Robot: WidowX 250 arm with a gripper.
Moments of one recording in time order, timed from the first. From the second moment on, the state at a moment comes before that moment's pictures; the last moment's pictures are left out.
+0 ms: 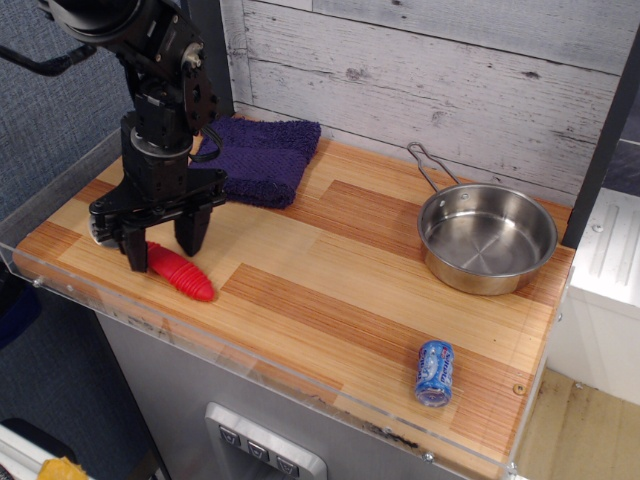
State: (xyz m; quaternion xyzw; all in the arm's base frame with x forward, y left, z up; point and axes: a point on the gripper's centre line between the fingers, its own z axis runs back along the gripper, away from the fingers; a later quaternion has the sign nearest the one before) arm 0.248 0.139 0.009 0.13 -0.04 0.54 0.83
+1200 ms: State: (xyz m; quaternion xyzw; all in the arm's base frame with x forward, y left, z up) arm 0.251 0.140 0.048 0.11 -0.08 0.54 0.83
